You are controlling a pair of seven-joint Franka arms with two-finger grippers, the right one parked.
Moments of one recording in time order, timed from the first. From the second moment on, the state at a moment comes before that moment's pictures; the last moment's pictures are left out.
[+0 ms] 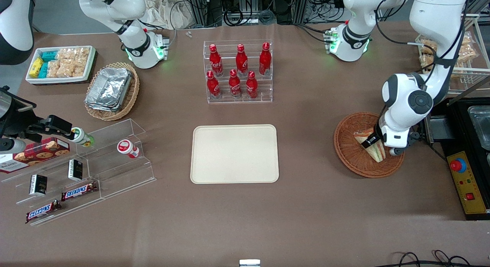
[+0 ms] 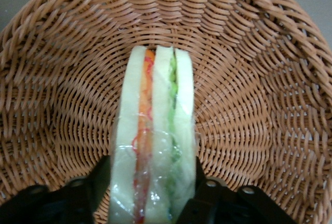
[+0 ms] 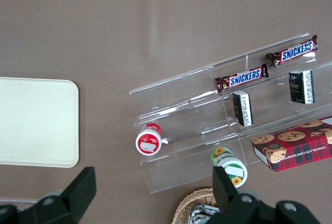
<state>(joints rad) 0.08 0.25 -0.10 -2.35 0.08 2.61 -0.73</state>
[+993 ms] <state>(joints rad) 0.07 0.15 -0.12 -2.12 0.09 2.23 -0.76</state>
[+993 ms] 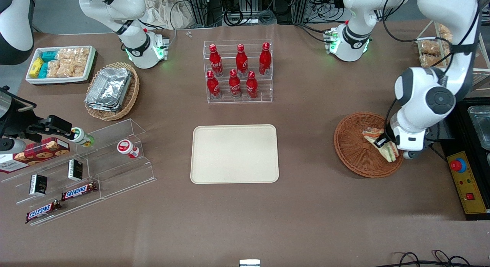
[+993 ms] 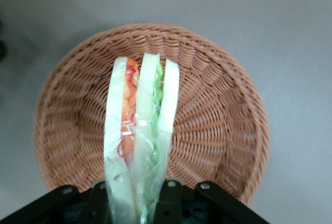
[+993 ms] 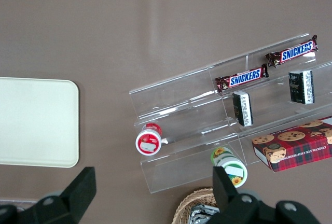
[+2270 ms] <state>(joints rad) 0.03 0.35 -0.56 -1.61 0.09 1.82 -0.80</state>
